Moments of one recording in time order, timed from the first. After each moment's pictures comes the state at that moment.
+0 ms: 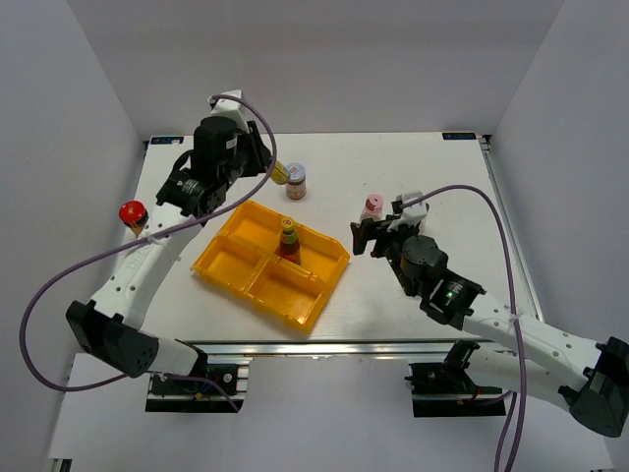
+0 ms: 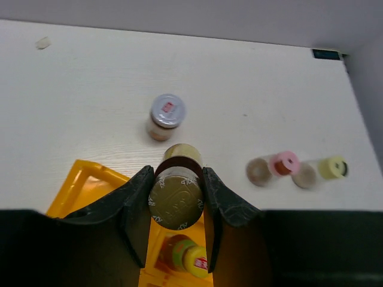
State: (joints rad) left arm -0.41 1.41 1.54 -0.49 -0.20 -0.36; right arm 0.94 0.92 0.67 0.16 0.56 0.18
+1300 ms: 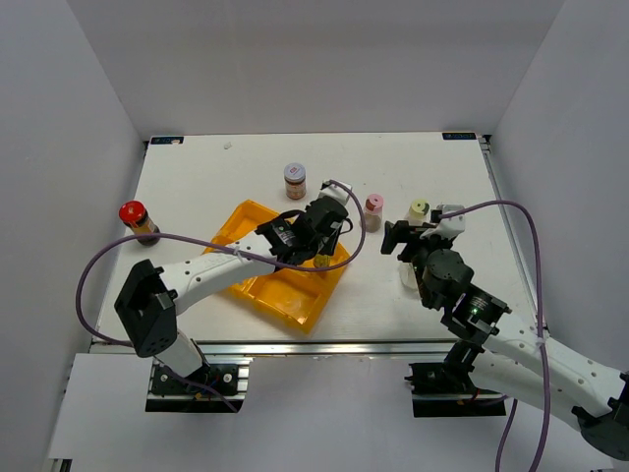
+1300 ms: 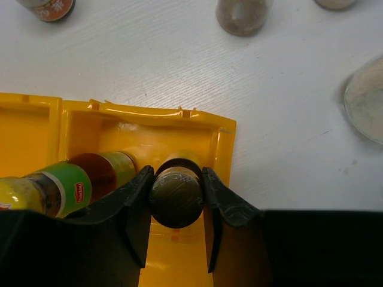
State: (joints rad) left arm -0.96 1.58 1.31 -0.47 -0.43 -0.33; right arm 0.92 0.70 0.59 0.05 0.79 0.23
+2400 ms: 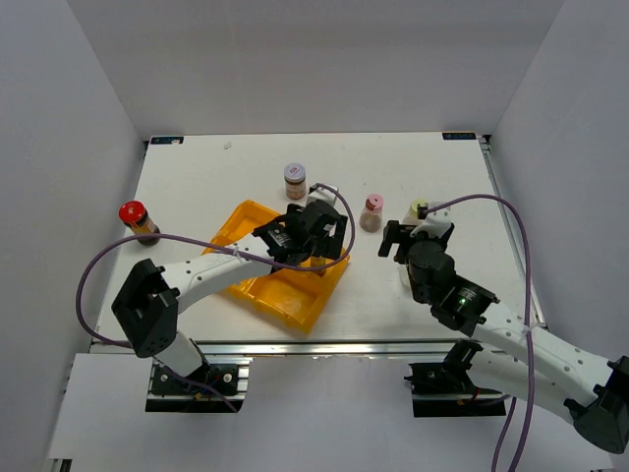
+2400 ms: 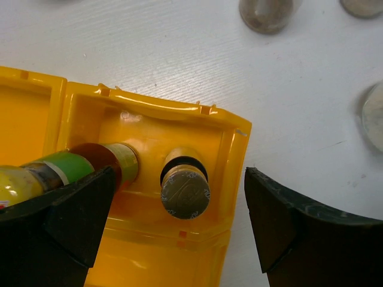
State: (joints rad) left arm -0.92 1.58 1.21 -0.42 -0.43 -0.43; right arm 0.88 0.80 0.60 -0.05 0.80 0.27
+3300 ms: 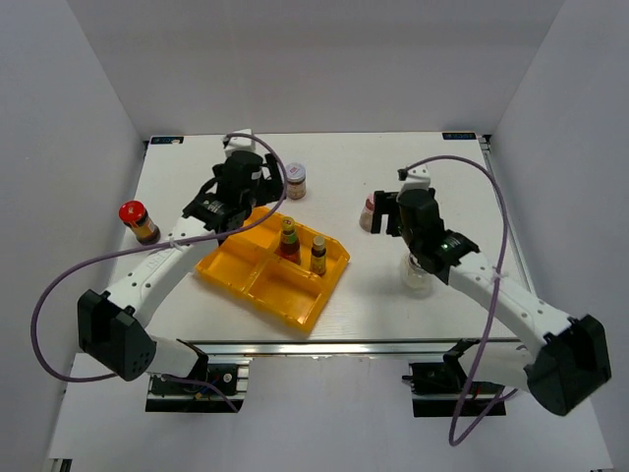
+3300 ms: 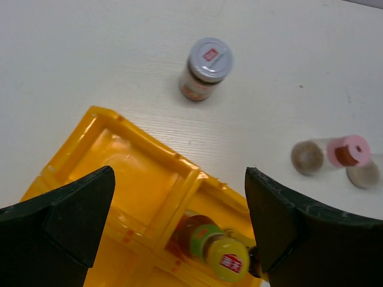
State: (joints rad) left arm -0.57 1.39 1.29 -0.42 -0.41 -0.45; right arm 0.61 1.12 0.85 -0.18 0.39 0.25
